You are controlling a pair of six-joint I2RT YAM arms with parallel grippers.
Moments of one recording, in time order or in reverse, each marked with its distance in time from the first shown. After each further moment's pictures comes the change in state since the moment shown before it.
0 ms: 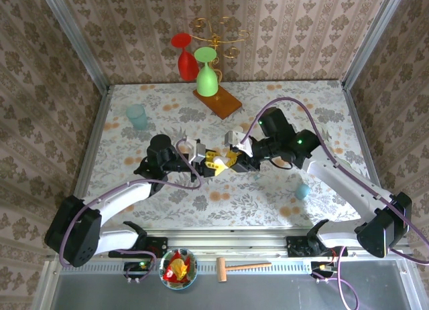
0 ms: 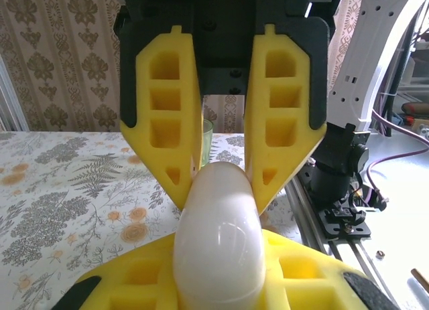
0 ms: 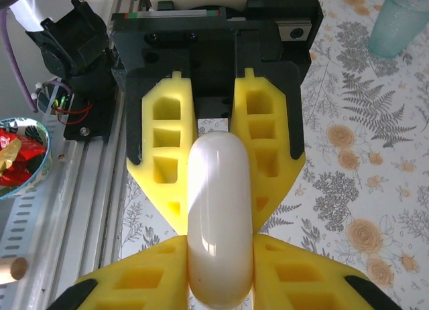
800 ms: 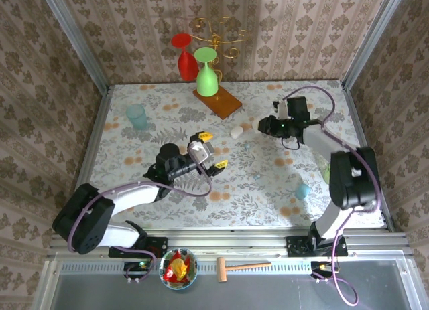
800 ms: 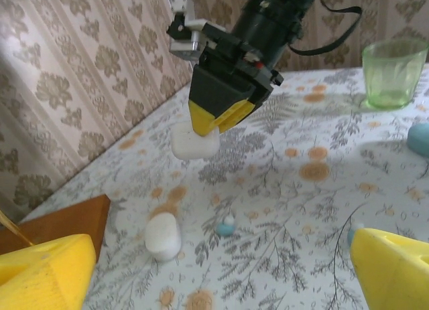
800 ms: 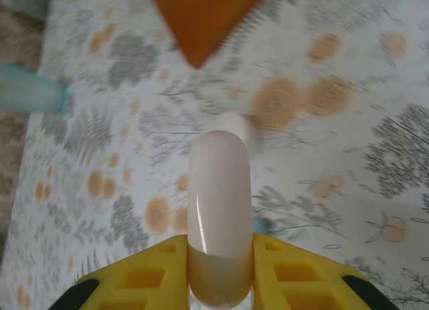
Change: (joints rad) left arm -0.069 0.122 -0.093 0.156 -0.645 0.257; right arm -0.494 0.452 -0.079 0.481 0.151 1.032
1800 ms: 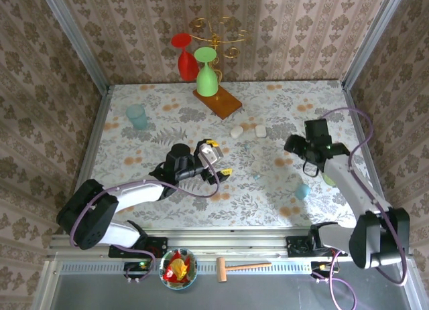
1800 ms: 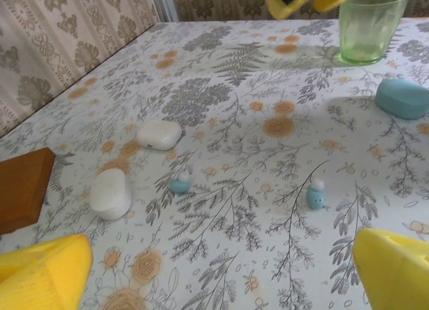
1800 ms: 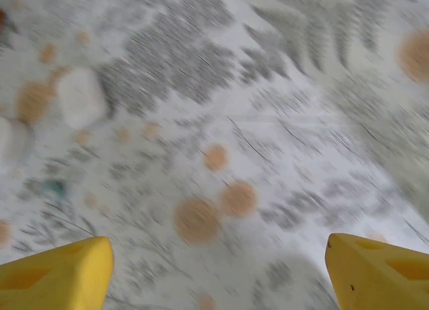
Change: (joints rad) left arm -0.069 0.034 0.055 -0.185 -0.029 -0.024; right arm -0.015 -0.575 -0.298 -0.426 0.624 0.122
